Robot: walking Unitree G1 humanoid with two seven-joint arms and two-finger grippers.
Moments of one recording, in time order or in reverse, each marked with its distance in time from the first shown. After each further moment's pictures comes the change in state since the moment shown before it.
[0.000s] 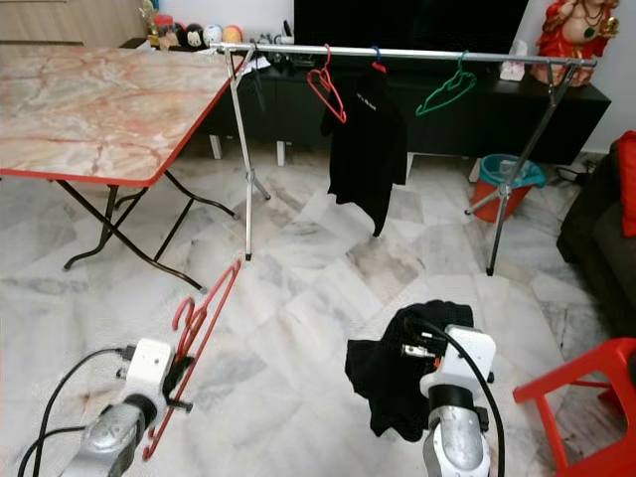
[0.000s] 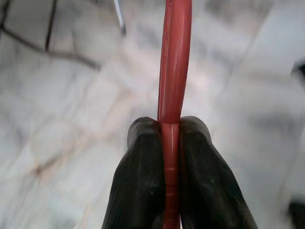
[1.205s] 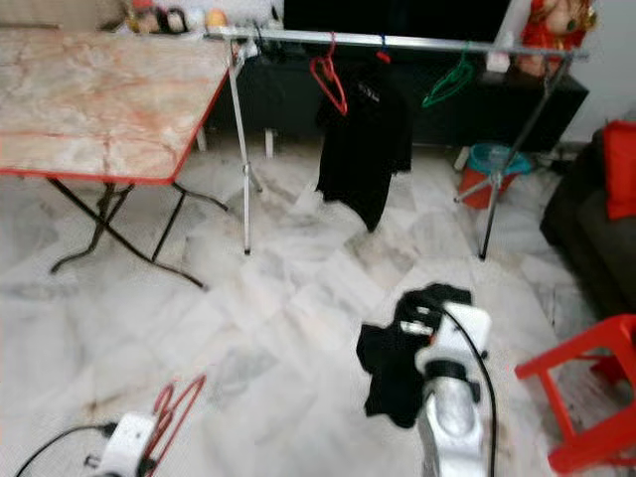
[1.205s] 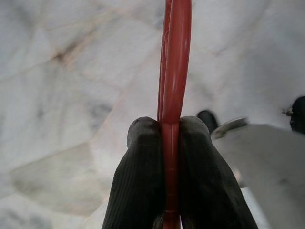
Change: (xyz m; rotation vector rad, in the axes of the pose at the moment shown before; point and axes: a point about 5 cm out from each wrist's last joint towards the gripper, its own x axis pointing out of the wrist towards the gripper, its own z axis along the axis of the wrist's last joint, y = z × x) left arm -0.032 0.005 -0.080 -0.009 0.425 0.044; right arm 0.025 0.008 0.012 0.006 -0.013 -0.001
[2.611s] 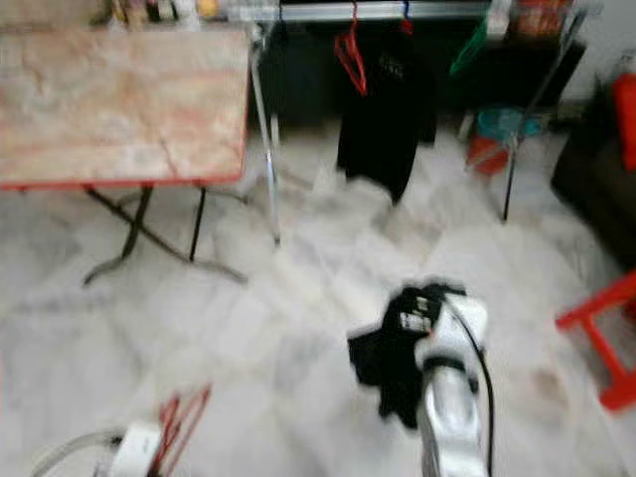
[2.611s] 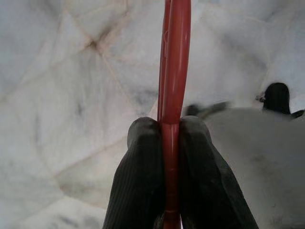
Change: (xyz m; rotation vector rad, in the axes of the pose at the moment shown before) left arm 0.001 -0.022 -0.006 -0.035 0.021 -0.045; right arm 0.005 -0.006 -0.005 0.002 0.031 -0.032
